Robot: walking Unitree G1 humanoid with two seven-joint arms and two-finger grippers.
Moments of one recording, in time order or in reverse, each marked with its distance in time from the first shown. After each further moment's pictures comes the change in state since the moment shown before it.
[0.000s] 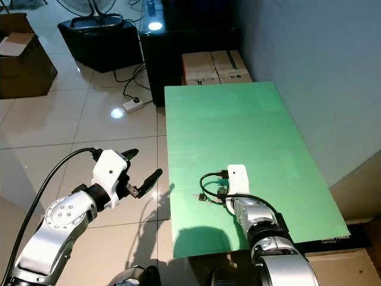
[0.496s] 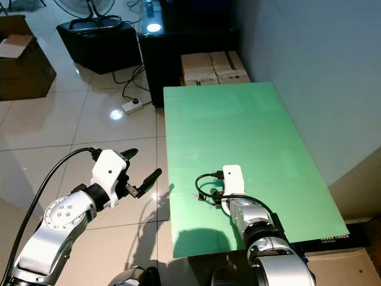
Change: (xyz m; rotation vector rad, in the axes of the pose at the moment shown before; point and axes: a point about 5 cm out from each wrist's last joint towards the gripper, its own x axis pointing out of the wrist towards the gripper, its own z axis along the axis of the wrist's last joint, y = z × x) left arm -0.001 0.001 -0.001 0.002 0.002 0.002; right arm 0.002 0.011 -0.001 -0.003 0.001 0.029
